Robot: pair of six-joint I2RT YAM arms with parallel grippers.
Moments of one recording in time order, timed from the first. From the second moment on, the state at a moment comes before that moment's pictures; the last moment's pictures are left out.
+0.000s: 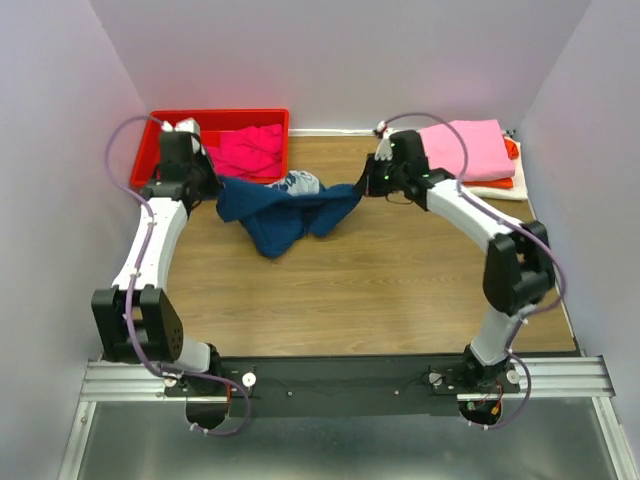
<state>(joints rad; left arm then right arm) 0.02 1.47 1.24 -0.49 0.09 -0.32 0.43 1.87 1.42 -0.24 -0.31 0.33</state>
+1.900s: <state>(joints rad) -0.26 1.63 0.97 -0.39 0.33 -0.36 0.38 1.40 1.09 -0.41 0.24 0.44</state>
